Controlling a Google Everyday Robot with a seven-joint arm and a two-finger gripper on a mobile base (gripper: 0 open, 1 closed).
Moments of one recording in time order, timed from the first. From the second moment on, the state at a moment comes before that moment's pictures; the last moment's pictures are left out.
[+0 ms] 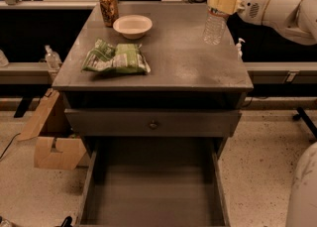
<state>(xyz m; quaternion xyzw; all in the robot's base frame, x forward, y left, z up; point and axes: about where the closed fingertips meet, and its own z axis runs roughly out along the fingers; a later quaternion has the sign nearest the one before) 0.790 -0.194 0.993 -0.28 0.66 0.32 0.62</state>
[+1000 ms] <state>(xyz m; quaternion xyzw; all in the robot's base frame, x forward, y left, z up) 0.836 -0.205 0.937 -0.25 0.69 0.28 0.62</state>
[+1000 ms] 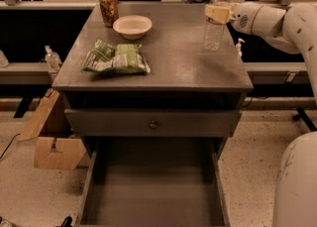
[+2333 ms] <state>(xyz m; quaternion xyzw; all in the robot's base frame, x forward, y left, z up) 0.837 -0.200 0.940 -0.25 0.69 0.28 0.62</state>
